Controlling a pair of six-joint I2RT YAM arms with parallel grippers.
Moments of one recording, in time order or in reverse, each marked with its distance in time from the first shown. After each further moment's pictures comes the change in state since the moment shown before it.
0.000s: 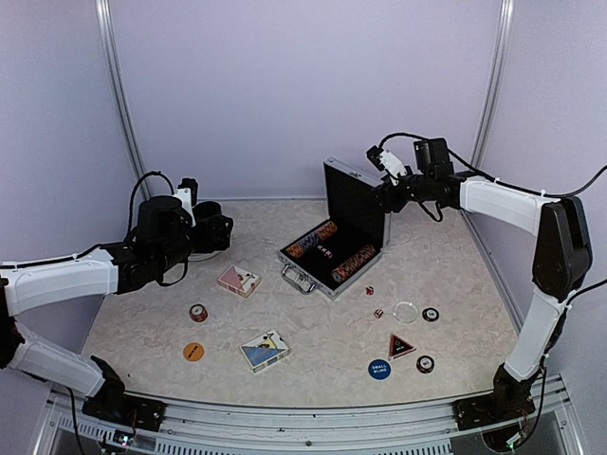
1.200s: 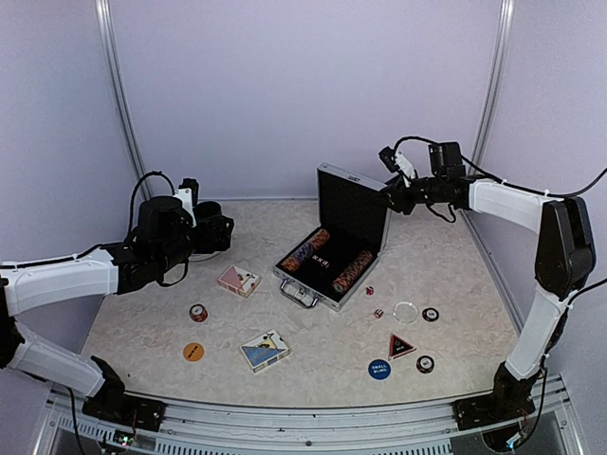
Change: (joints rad) left arm -0.004 0.000 0.000 0.000 0.000 0.005; right arm -0.083 -0.004 -0.039 0.011 -0.337 0.019
